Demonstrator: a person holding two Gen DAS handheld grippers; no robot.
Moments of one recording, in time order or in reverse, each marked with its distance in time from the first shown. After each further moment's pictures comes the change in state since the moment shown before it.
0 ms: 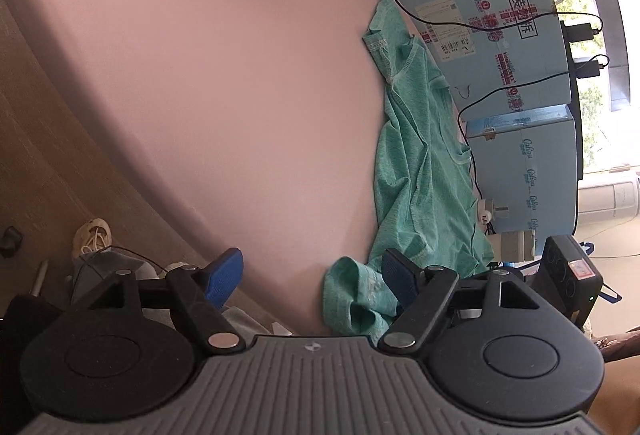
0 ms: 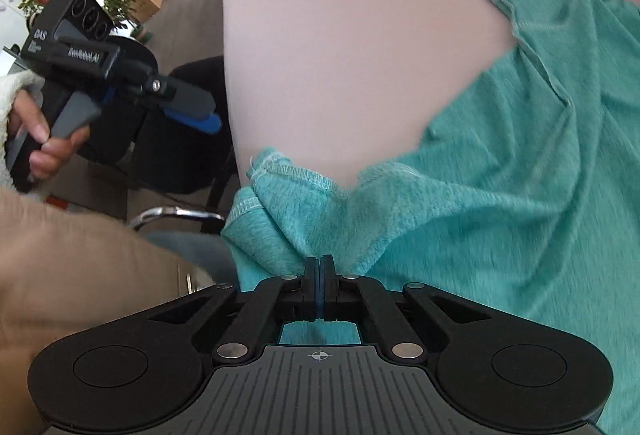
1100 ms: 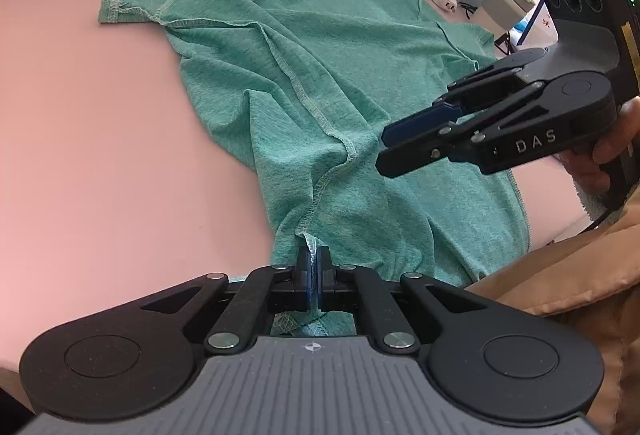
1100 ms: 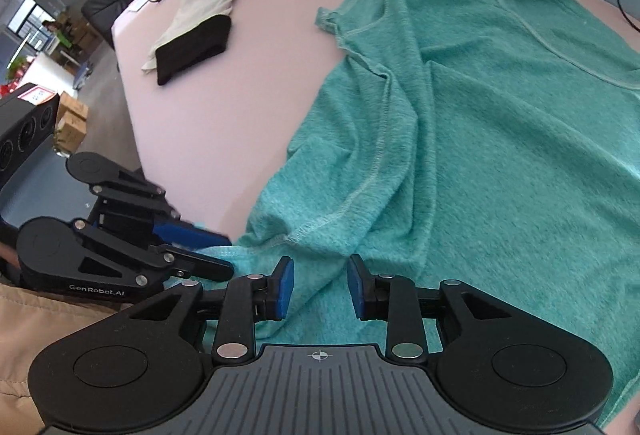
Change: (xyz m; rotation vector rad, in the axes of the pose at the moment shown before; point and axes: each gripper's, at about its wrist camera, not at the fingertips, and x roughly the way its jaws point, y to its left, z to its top) left arm 0.096 -0.140 -0.032 0.825 0.271 0.204; right arm -0.033 -0.040 -0.034 0.368 -0.275 -0.112
